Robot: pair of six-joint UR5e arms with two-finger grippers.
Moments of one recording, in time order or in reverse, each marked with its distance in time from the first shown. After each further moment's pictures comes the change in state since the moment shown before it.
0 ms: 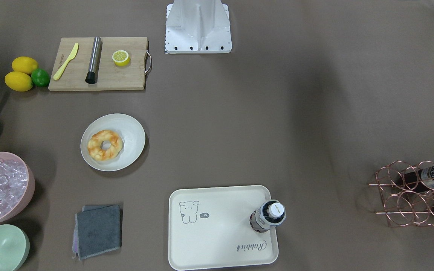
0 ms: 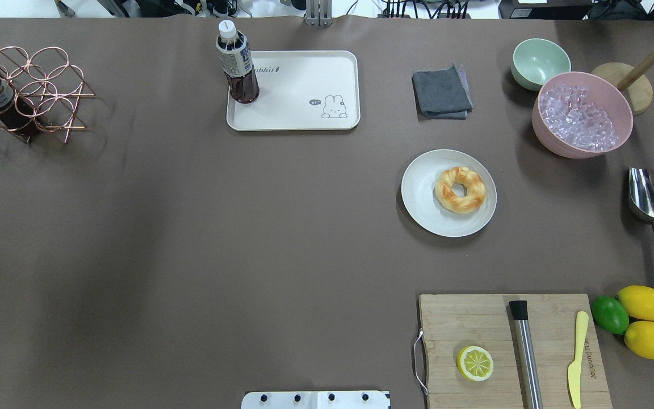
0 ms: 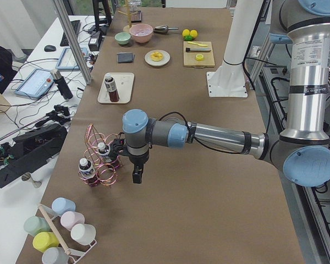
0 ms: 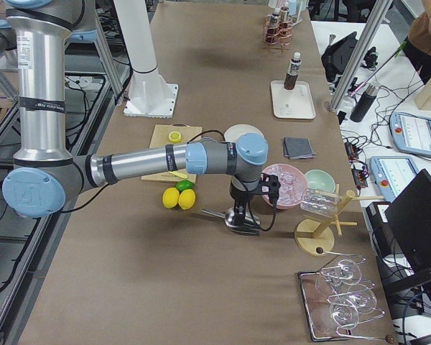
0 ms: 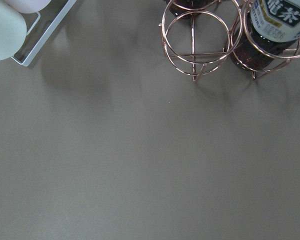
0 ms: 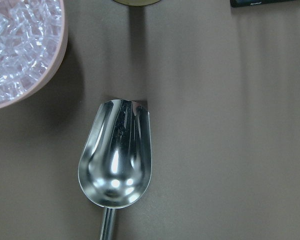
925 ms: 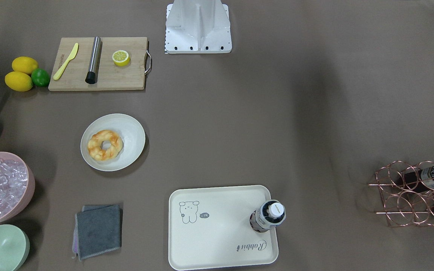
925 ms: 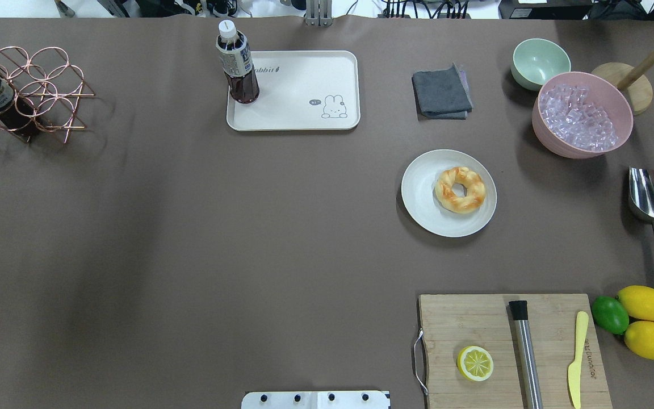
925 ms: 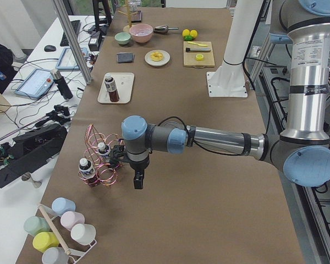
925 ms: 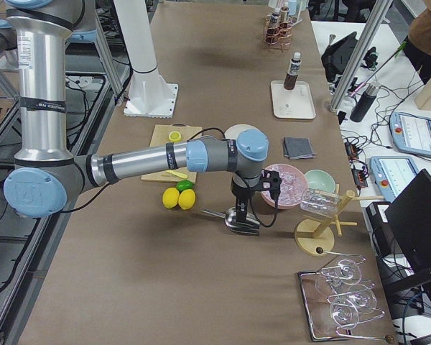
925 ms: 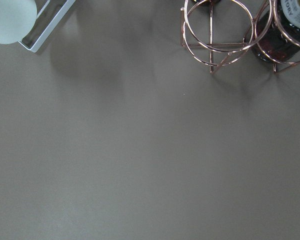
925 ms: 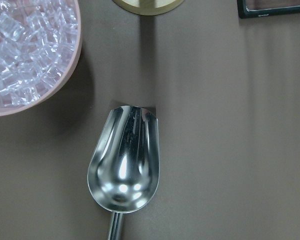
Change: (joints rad) left arm -0.003 0.001 0.039 -0.003 0.005 -0.004; right arm -0.005 0.004 0.010 0.016 0.001 0.003
